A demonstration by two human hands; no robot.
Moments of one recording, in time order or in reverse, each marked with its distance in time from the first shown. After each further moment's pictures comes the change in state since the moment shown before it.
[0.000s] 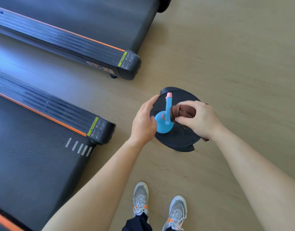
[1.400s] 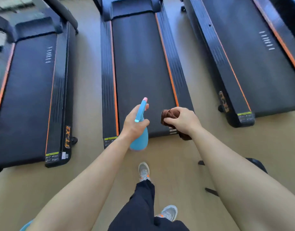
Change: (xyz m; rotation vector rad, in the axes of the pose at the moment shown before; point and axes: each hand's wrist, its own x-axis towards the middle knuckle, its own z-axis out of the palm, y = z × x) left_hand -0.408 0.037 -0.418 -0.441 0.822 -0.637; right_hand -0.198 -0.477 0.208 -0.456 -0.657 -0.491
